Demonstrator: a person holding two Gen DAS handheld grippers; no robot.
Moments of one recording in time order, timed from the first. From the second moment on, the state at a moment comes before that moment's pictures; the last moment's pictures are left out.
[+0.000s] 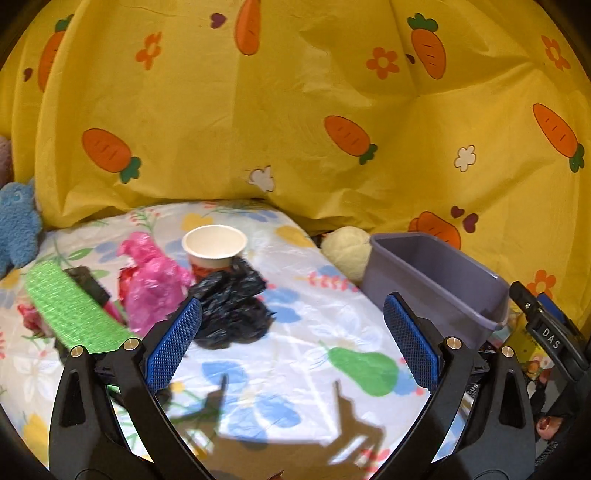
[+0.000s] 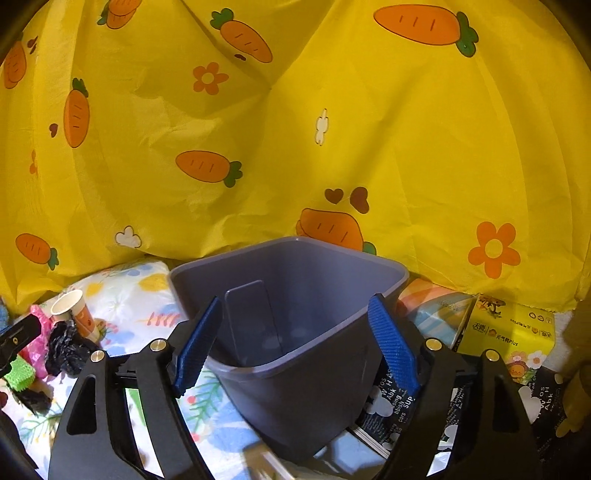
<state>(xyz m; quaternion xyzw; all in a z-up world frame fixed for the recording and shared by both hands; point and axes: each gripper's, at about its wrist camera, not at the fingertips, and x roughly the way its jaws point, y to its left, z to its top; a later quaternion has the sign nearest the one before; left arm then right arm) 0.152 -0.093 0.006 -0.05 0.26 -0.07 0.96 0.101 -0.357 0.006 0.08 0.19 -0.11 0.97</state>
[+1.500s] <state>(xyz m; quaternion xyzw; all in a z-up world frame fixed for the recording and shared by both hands) 0.050 0.118 -0.017 -0.11 0.24 0.19 0.95 0.098 -0.072 -0.008 -0.08 0.23 0.21 0.95</state>
